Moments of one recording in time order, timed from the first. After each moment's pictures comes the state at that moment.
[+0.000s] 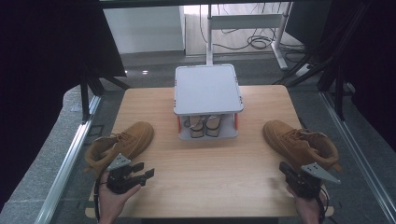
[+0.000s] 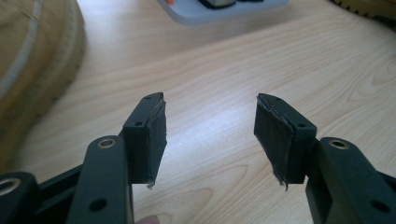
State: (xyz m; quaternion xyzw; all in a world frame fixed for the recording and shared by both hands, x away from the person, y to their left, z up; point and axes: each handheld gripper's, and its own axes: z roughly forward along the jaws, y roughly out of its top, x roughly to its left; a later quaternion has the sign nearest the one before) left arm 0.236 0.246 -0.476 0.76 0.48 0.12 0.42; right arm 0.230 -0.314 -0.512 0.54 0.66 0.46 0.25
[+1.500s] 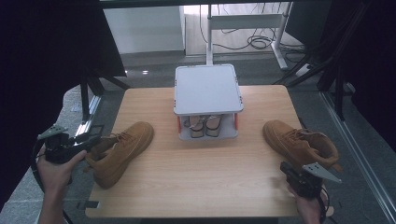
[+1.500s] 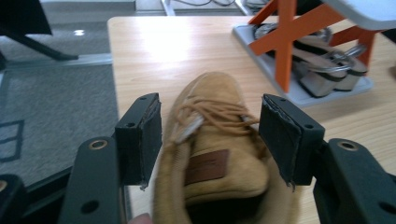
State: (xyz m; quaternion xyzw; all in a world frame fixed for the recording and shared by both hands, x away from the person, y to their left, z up) left arm 0.276 0.381 -0.398 0.69 0.56 0.21 0.41; right arm 0.232 -0.318 -0.514 0.54 0.66 0.46 0.25
